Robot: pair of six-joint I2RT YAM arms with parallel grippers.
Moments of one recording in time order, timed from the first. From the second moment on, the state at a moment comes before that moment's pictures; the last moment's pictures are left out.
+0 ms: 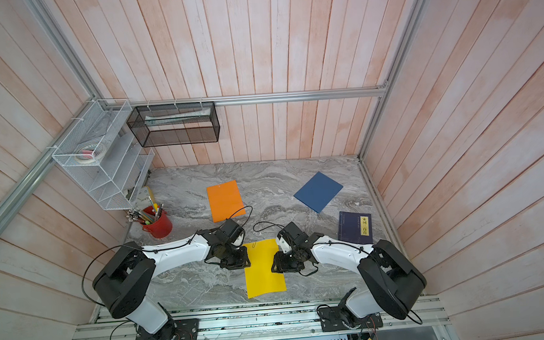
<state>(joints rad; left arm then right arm) -0.75 1.66 0.89 -0.50 0.34 -0.70 0.72 1.43 0.64 -0.41 -0.42 0.61</state>
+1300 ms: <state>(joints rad) -0.75 1.71 0.92 -0.48 0.39 -0.67 0.73 1.47 0.63 -0.15 -0.56 0.65</state>
